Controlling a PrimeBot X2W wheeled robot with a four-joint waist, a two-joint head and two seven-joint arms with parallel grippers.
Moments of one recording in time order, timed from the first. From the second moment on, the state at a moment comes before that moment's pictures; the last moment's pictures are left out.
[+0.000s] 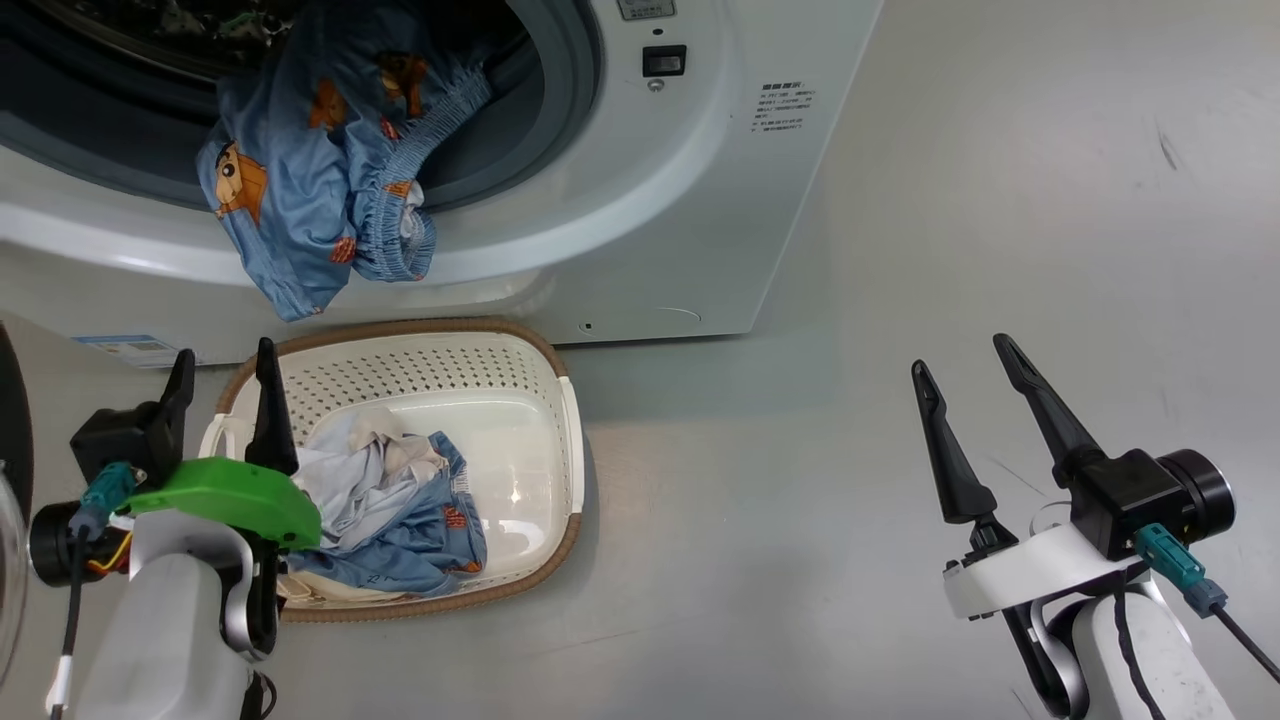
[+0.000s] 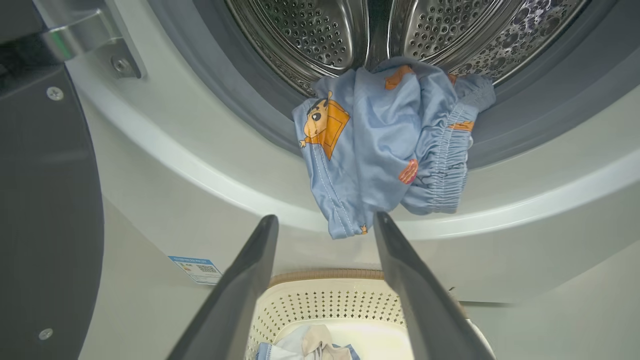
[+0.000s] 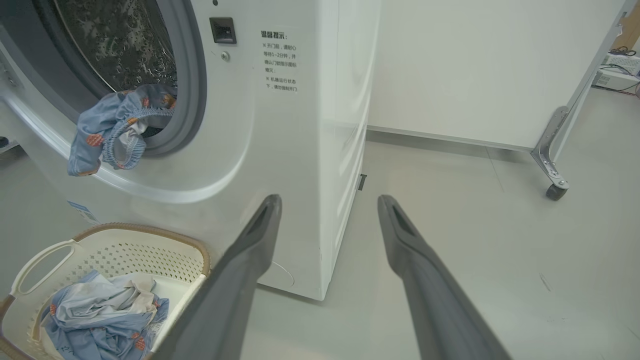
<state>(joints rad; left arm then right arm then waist) -0.37 0.10 -0.03 0.54 -0.33 -0.04 -0.25 -0.10 -0.10 0.19 0.07 0.08 0.12 -0.26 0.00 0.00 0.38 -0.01</state>
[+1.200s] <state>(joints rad) -0.16 0.16 0.03 0.23 -0.33 -0.04 -0.22 -0.12 -0.08 0.27 0.08 0.08 0.12 -0.26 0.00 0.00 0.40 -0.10</state>
